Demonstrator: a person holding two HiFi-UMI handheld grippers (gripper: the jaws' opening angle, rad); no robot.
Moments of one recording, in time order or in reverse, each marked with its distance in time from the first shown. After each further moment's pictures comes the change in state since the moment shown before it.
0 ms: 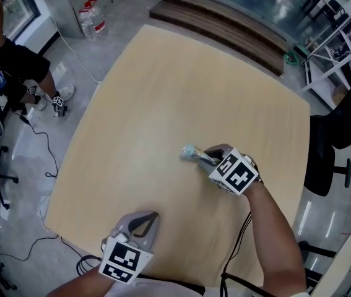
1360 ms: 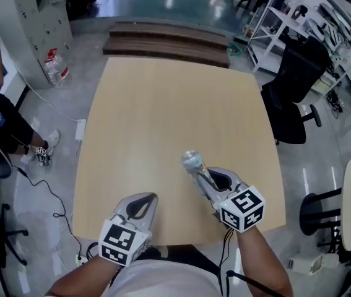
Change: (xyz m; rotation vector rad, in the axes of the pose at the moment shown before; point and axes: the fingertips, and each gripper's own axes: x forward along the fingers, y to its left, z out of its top) left arm -0.102 -0.001 0.026 0.195 -0.229 -0.190; right arm -0.167 0.174 0.046 0.536 -0.596 -0.438
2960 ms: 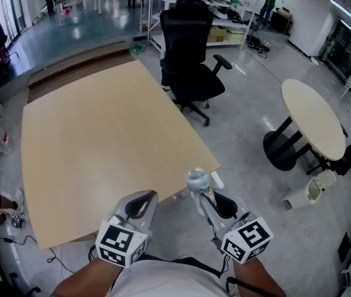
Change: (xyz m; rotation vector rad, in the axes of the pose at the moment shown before) left arm 0.035 -0.289 0.019 0.233 -0.067 -0.436; right arm -0.351 0.028 -0.105 0.263 -0.275 -0.558
